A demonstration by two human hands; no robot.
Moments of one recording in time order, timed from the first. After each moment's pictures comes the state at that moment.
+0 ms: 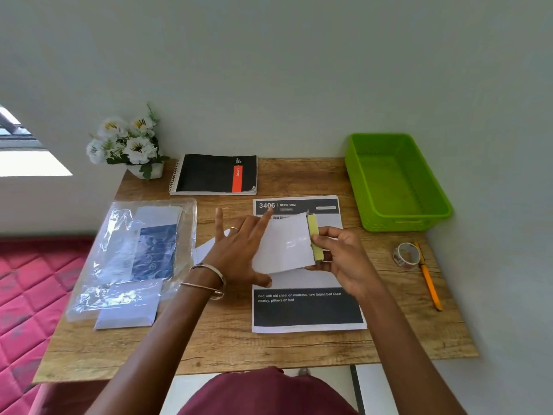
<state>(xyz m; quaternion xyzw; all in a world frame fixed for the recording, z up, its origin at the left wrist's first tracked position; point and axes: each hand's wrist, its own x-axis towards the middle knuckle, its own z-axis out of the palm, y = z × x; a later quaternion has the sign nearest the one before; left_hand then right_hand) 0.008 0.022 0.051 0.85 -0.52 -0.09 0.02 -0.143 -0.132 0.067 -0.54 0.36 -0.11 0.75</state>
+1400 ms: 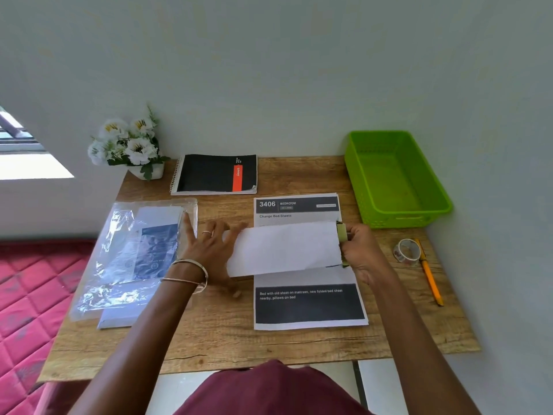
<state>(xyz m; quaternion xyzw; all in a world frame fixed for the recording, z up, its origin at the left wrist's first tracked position) 0.038 0.053 0.033 0.87 -0.48 -0.07 -0.12 -0.150 -0.150 0.068 -0.65 0.40 -0.14 0.63</state>
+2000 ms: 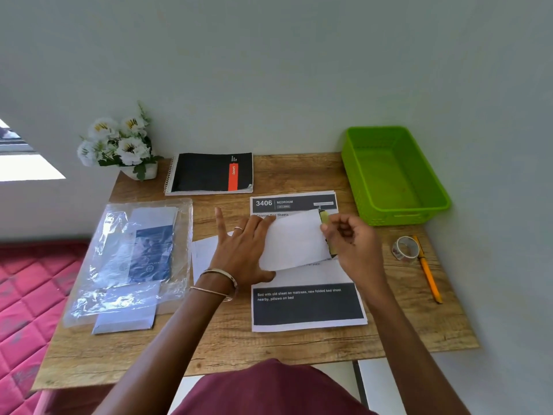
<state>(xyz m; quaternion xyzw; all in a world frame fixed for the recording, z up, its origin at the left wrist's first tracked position) -0.003 0.011 0.039 0.85 -0.52 -0.01 0.01 -0.158 -0.135 0.065 -0.72 0.35 -0.29 0.53</state>
